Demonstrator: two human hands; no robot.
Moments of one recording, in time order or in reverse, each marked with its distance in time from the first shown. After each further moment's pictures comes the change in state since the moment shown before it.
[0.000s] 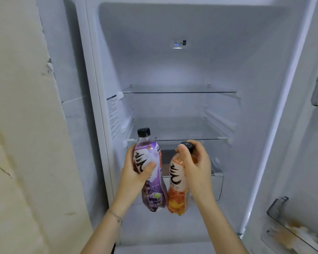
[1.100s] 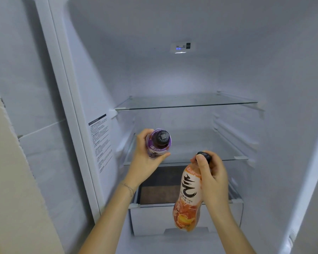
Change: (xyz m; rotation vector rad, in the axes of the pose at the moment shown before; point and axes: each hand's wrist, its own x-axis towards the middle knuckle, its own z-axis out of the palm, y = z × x) left_hand 0.155 -0.038 0.026 0.283 -0.032 0.436; right_hand 0.084 0.054 0.005 0.115 0.093 0.045
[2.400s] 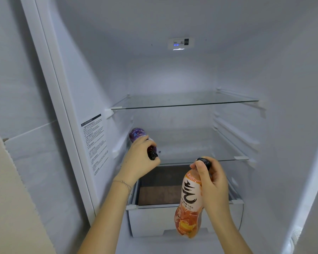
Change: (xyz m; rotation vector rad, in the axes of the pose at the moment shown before) left_hand 0.017 -0.014 -0.010 0.594 -0.303 -0.205; right_hand 0.000 0.017 -0.009 -0.070 -0.015 0.060
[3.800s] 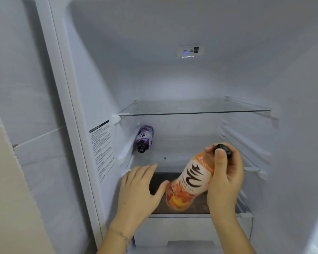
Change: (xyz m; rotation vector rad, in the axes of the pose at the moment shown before) left_hand -0.072 0.005 0.007 0.237 0.118 -0.060; right_hand 0.017 -0.040 0.025 0.297 0.147 -0.288
